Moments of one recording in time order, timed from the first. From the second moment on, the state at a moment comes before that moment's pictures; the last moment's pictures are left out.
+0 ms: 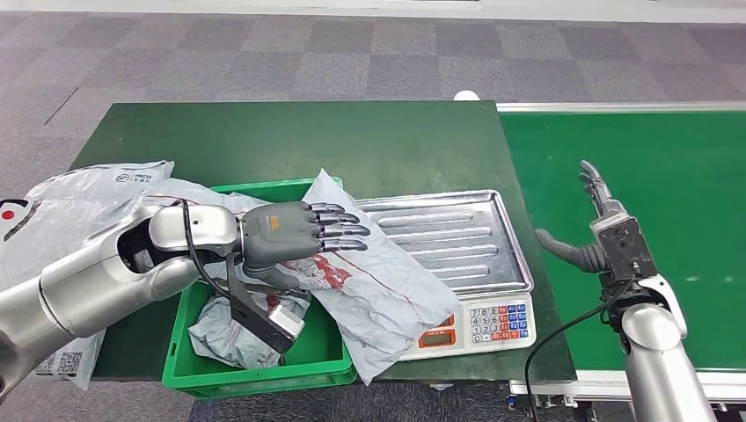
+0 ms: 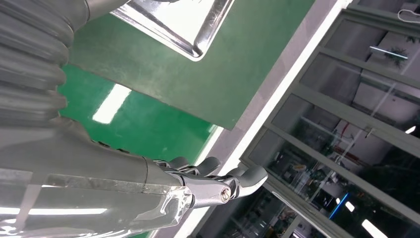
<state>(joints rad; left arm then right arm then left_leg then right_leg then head) -1.03 0.49 -1.21 -1.47 -0.60 -0.31 -0.38 -0.26 -0.23 0.00 -1.40 0.18 -0.02 -0.32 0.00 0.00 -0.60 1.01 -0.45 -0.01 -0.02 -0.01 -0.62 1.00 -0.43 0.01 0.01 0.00</state>
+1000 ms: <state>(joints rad) -0.99 -0.12 -1.29 -0.78 -0.83 -0.11 -0.29 -0.12 -0.22 0.00 -1.49 0.21 -0.05 -0.34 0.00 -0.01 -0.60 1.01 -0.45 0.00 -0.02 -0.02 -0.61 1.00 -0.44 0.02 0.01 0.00</state>
